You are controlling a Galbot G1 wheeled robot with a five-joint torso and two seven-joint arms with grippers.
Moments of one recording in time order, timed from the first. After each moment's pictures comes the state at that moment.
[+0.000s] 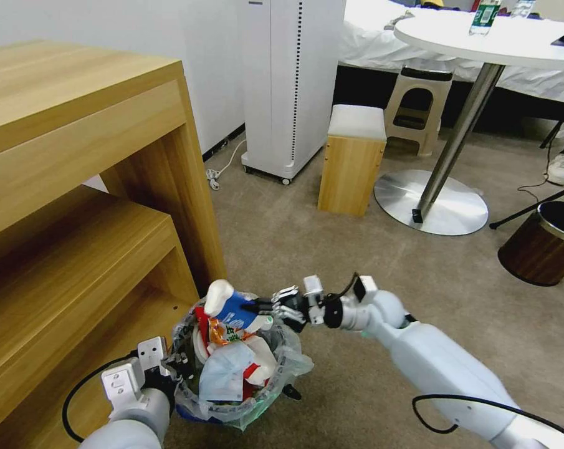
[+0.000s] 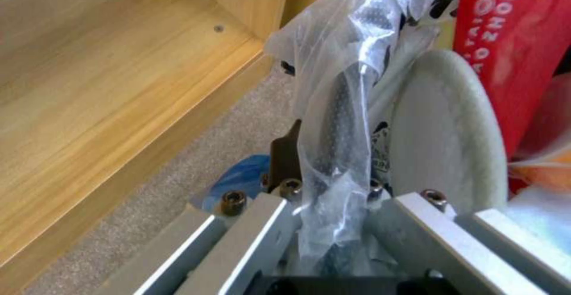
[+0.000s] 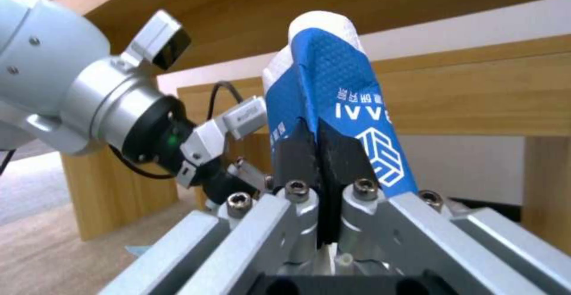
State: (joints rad) left arm 1.69 -1.25 -0.42 -2.47 -0.81 0.66 -0.78; right arm -0.68 1.08 -0.25 1.48 0.89 0.15 -1.16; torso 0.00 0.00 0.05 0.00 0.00
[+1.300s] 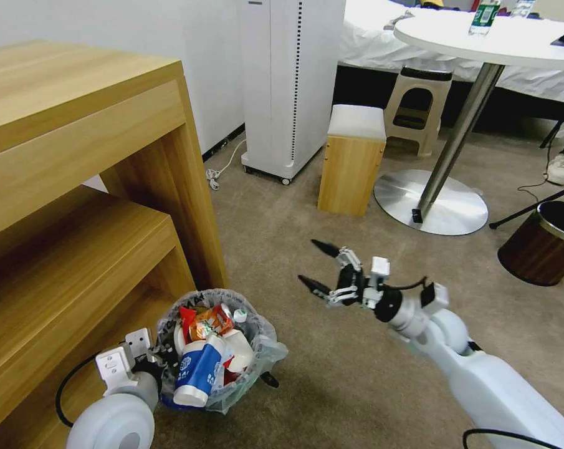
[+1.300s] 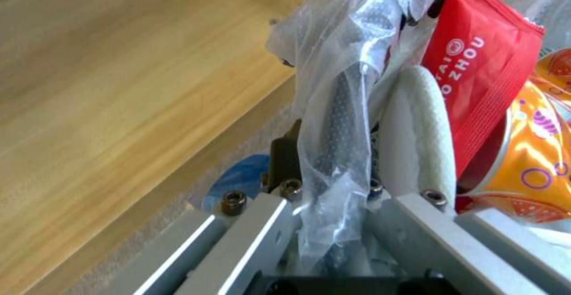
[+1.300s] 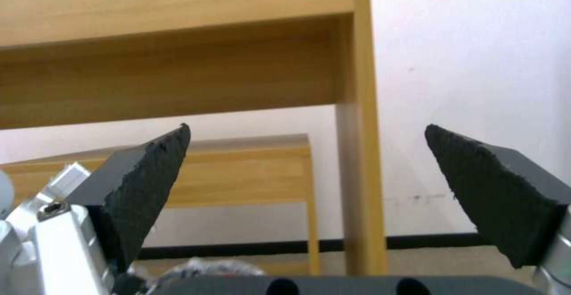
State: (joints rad) left arm 1.59 -1.22 -0.50 -2.30 -0.90 0.66 -0.79; right arm -1.06 0.91 0.21 1.78 0.96 0.27 -0.85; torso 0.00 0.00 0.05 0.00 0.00
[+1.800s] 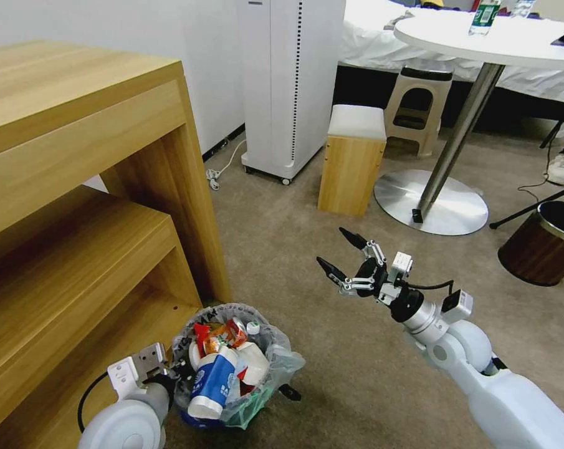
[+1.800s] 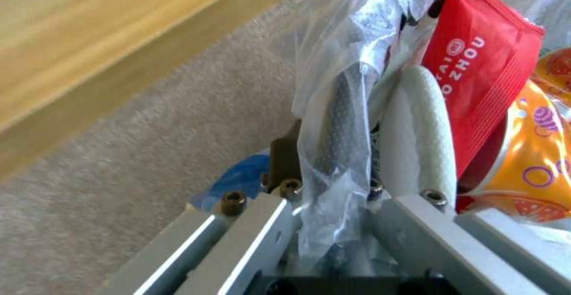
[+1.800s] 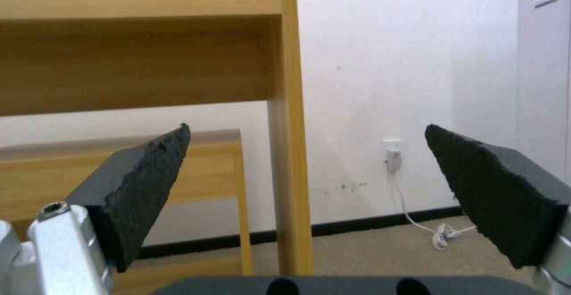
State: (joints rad) left arm 1.60 -1.28 -0.48 -2.25 -1.03 0.65 -0.76; right arm -1.15 0.91 0.29 1.87 0.86 0.28 -0.63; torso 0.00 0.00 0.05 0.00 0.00
